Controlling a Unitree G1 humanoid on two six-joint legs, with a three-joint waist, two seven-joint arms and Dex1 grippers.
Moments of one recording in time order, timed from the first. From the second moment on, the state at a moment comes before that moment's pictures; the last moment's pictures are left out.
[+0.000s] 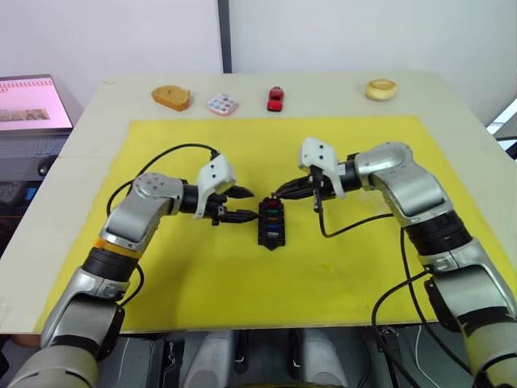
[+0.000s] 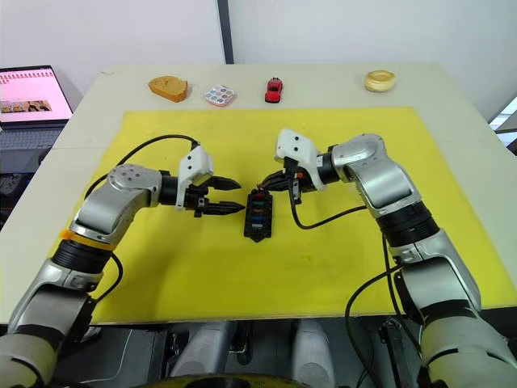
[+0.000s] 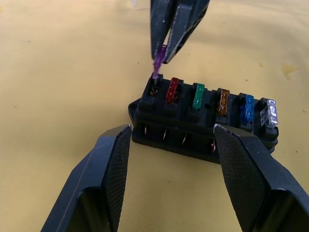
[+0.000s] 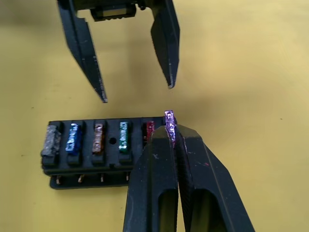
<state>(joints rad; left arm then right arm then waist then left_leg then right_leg) -0.67 0.56 -0.25 0.07 -0.29 0.47 -1.14 -0.87 -0.61 0.33 0.15 0.19 0.49 1.23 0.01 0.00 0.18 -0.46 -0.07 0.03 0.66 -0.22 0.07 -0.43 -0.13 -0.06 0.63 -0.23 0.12</state>
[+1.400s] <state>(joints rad) -0.64 0.55 -0.25 0.07 -0.28 0.47 -1.10 -0.85 -0.59 0.36 0.14 0.11 0.52 1.23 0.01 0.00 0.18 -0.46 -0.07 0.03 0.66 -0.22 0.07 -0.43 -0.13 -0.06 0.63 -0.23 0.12</state>
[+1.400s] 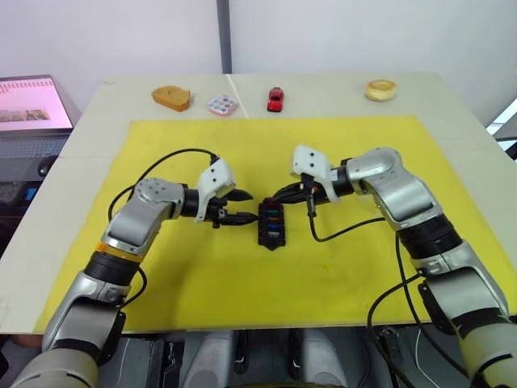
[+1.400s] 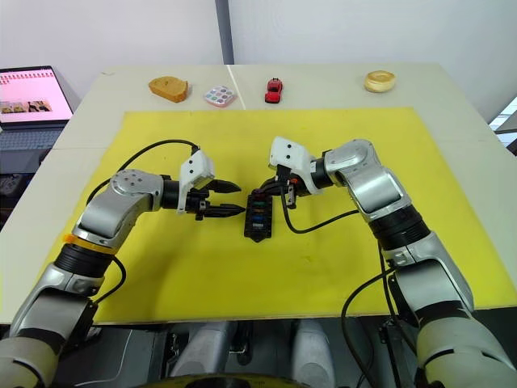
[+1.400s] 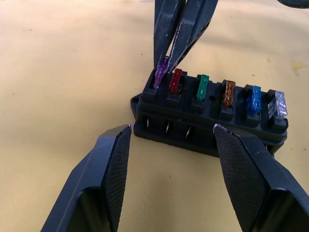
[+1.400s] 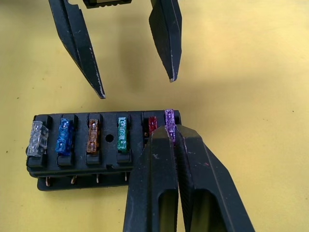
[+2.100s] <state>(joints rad) -0.62 0.55 -0.25 0.05 -0.28 0.46 -1.10 -0.91 -0.60 0.38 0.07 0.15 0.79 1.24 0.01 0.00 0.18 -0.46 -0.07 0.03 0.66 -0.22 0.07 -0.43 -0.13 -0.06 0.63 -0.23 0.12</state>
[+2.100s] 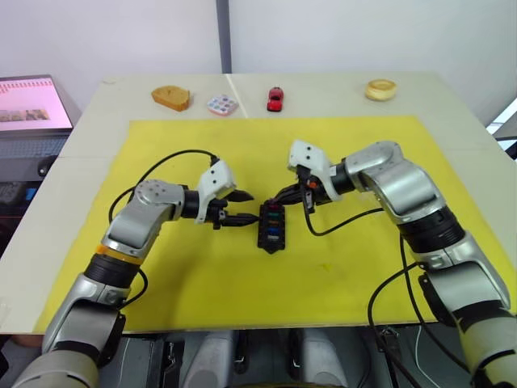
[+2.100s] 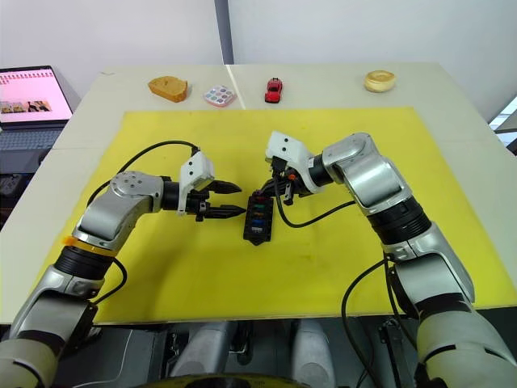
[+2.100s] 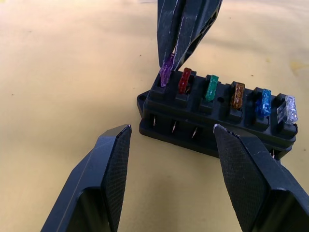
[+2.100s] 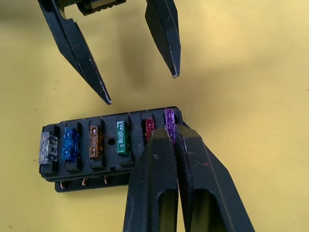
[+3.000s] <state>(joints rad) -0.58 0.55 -0.22 -0.02 -0.31 0.49 -1.09 -0.91 -0.62 0.40 0.01 0.16 0.78 1.22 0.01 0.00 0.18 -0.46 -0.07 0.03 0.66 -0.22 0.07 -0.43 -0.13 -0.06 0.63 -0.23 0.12</state>
